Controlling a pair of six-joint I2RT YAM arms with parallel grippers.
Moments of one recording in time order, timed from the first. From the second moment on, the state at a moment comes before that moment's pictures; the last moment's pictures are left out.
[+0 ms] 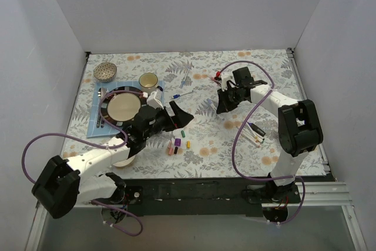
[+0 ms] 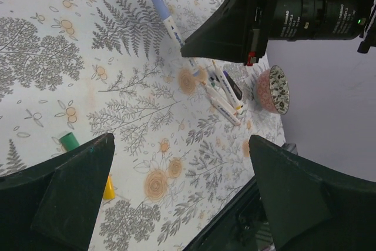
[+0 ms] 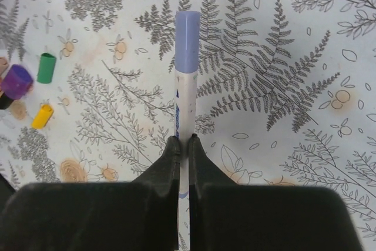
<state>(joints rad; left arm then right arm) -0.69 1.10 0.54 0.25 0.05 -0.85 0.36 1.78 1.19 -0.46 -0.48 -0.15</state>
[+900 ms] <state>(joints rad) -0.67 1.68 0.71 0.79 0.08 -1.05 0.29 1.75 1.13 -0.47 -1.06 -0.30</state>
